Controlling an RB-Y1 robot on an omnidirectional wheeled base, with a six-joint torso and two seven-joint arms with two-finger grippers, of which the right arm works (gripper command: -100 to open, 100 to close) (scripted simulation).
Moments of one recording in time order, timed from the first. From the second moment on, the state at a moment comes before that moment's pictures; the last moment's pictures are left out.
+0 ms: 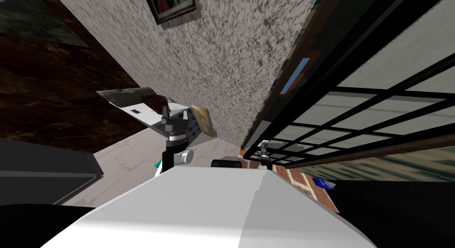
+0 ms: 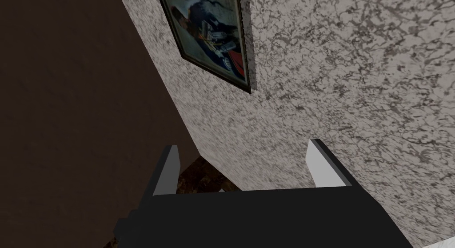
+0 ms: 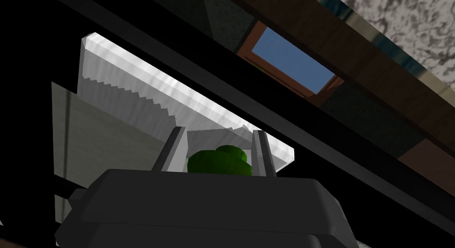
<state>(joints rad) -0.04 -0.22 -0.21 -0.47 -0.15 -0.93 0.37</state>
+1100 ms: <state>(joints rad) 0.00 -0.21 -0.18 -0.55 -0.20 -0.90 0.22</state>
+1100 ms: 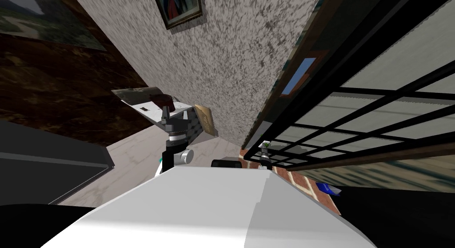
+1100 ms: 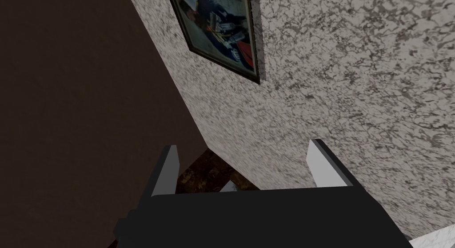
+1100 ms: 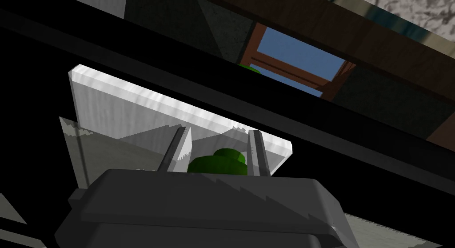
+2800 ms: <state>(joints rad) 0.01 -0.23 -0.15 -0.57 -0.29 -0.90 -0.01</state>
